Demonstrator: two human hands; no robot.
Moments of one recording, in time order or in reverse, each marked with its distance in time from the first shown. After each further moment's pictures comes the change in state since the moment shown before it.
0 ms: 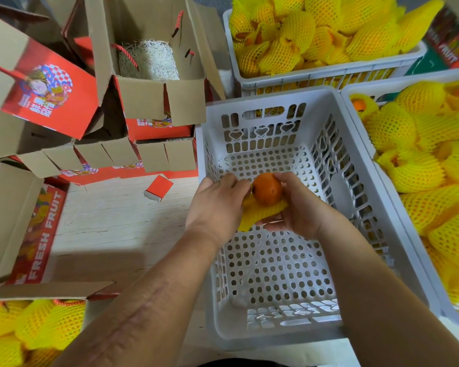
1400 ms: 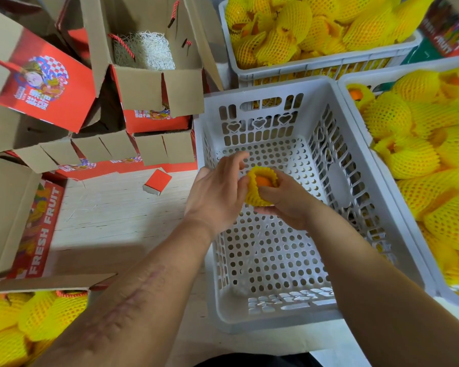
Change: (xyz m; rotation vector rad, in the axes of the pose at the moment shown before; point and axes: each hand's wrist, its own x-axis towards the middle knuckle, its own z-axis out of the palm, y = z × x) left_hand -0.002 -0.003 0.004 -0.360 0.164 -0.027; right_hand -0.004 0.010 0.021 -0.206 0.074 -0.245
